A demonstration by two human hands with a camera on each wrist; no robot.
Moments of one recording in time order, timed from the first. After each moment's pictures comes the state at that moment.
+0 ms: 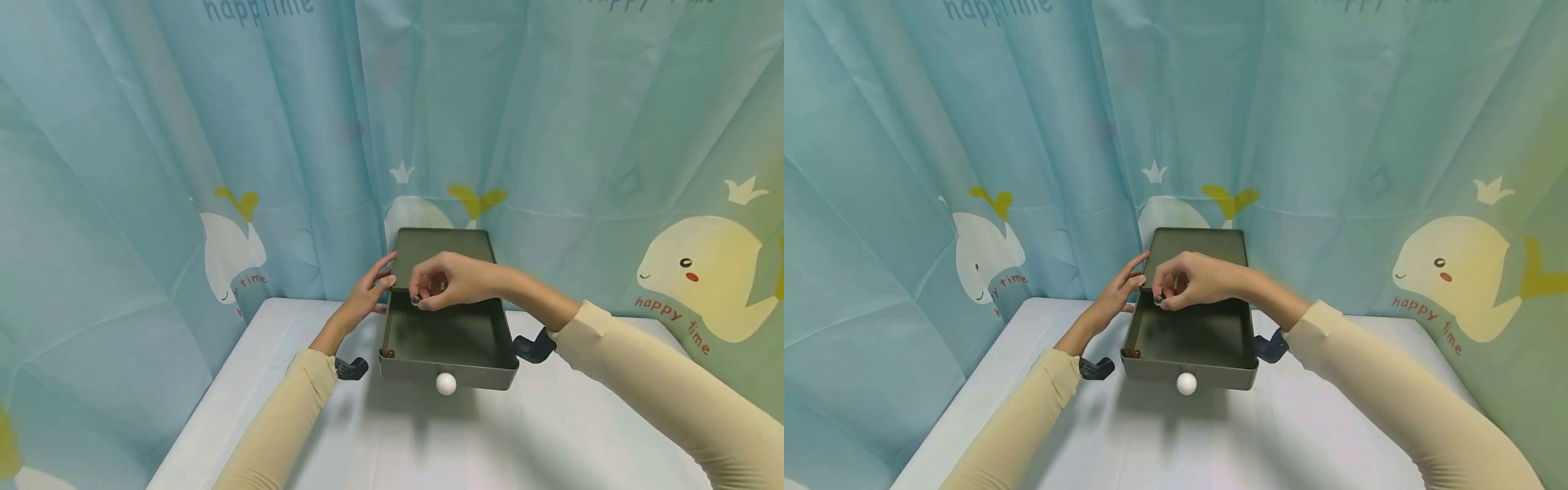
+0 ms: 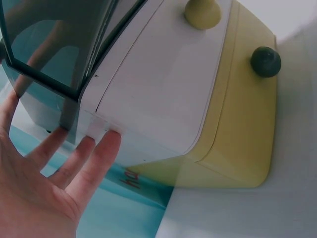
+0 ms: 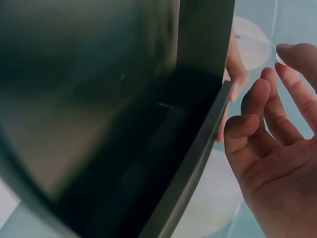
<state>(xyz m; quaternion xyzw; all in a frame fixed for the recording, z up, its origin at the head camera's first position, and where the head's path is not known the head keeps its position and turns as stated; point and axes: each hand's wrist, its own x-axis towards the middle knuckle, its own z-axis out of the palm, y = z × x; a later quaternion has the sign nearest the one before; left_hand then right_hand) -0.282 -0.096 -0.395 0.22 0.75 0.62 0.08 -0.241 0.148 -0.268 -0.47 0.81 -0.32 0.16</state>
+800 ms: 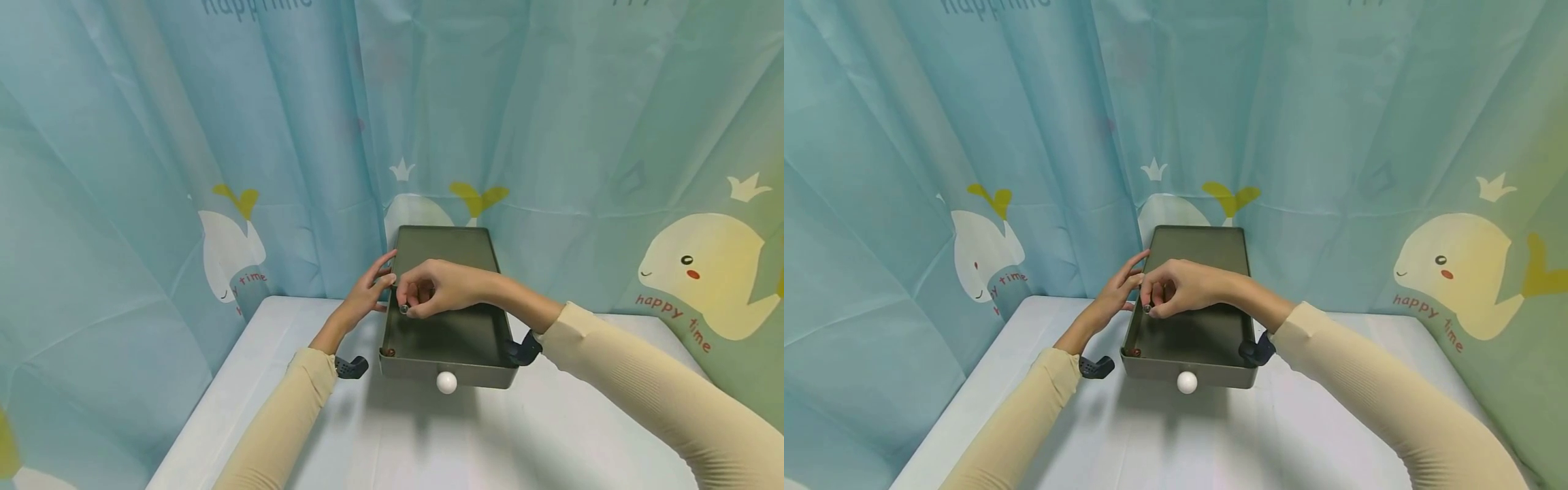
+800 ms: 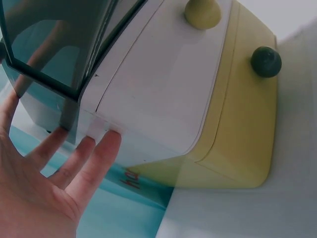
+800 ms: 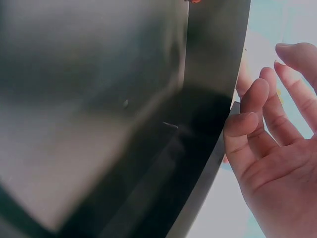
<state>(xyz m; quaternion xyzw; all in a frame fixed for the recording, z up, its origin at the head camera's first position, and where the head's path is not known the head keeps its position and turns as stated) -0.280 -0.097 -0.386 0.22 0.75 0.62 0.11 -0.242 0.130 -0.281 -0.49 0.79 -0.32 0.18</state>
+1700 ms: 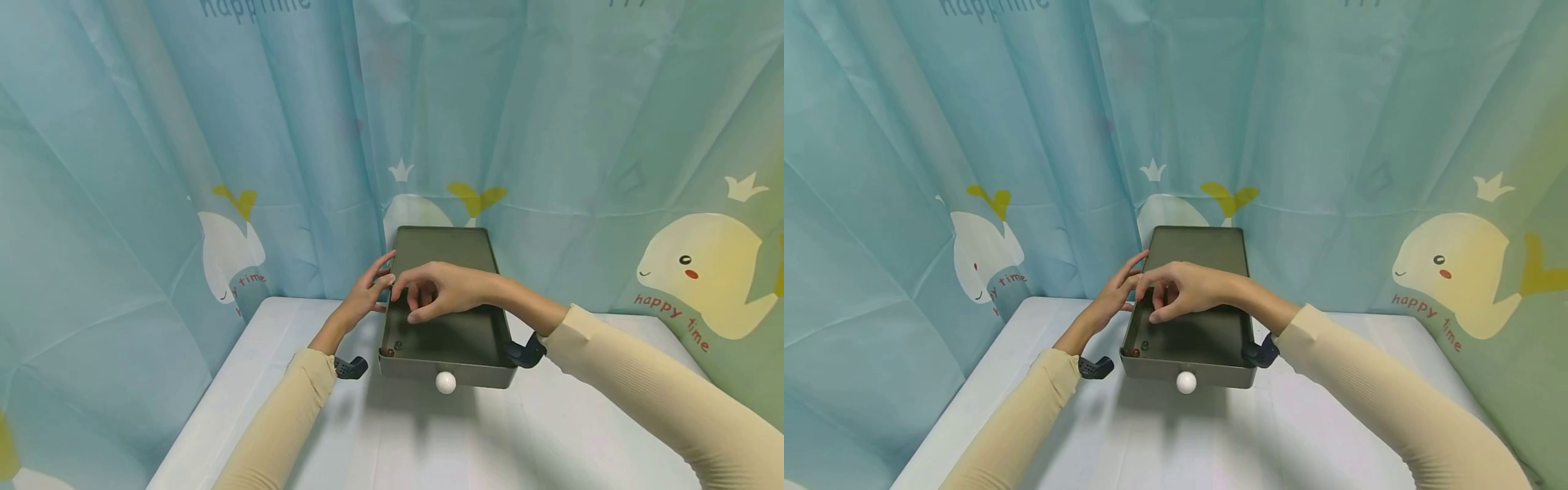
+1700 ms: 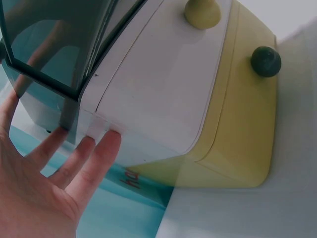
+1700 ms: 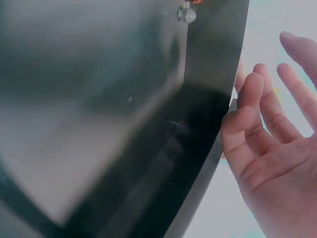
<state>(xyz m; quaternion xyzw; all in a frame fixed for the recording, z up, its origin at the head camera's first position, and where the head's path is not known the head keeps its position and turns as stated) -0.285 -0.096 -0.397 0.22 0.76 0.61 0.08 -0.237 0.135 -0.281 -0.47 0.81 -0.31 0.17</state>
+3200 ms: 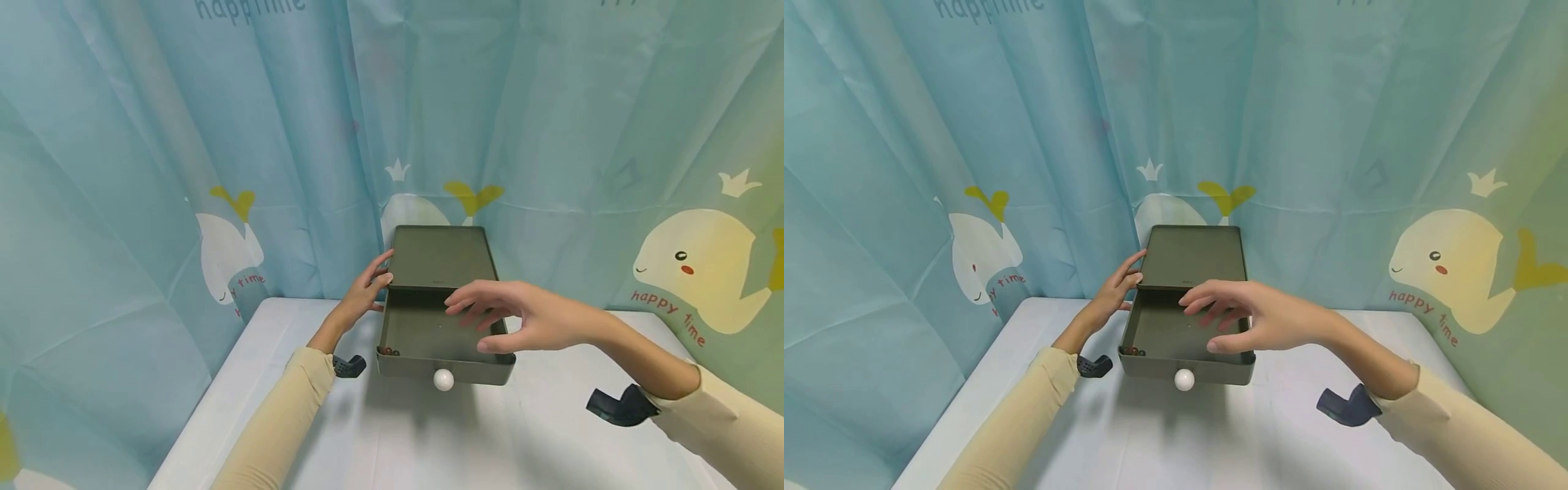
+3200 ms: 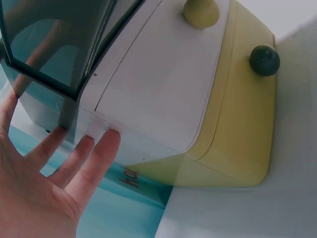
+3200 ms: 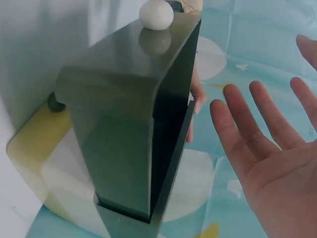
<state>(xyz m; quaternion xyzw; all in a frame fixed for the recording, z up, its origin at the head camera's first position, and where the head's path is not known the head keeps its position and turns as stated) -0.284 -0.096 -0.396 0.23 0.75 0.61 0.08 -0.153 0.222 -0.268 -0.48 0.78 -0.38 0.11</state>
